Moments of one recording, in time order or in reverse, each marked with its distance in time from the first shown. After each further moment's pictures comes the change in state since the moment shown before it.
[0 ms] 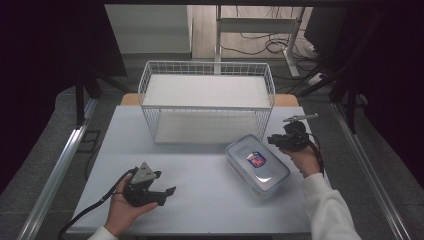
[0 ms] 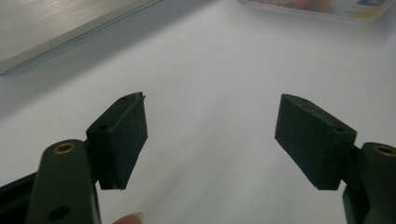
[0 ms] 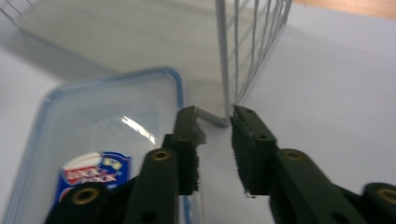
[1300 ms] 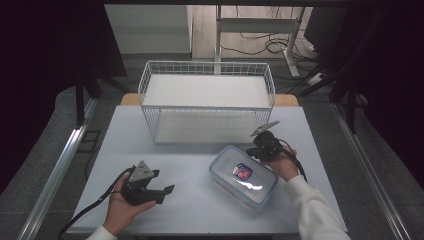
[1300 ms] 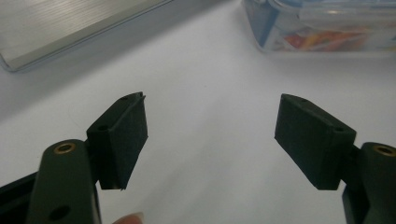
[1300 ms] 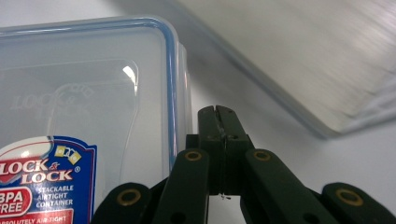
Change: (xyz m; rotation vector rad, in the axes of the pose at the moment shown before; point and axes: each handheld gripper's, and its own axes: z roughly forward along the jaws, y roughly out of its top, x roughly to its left) left arm 0.005 0.000 -0.002 -0.005 0.005 -0.018; right arm 0.069 -0.001 0.043 0.156 0.107 -0.311
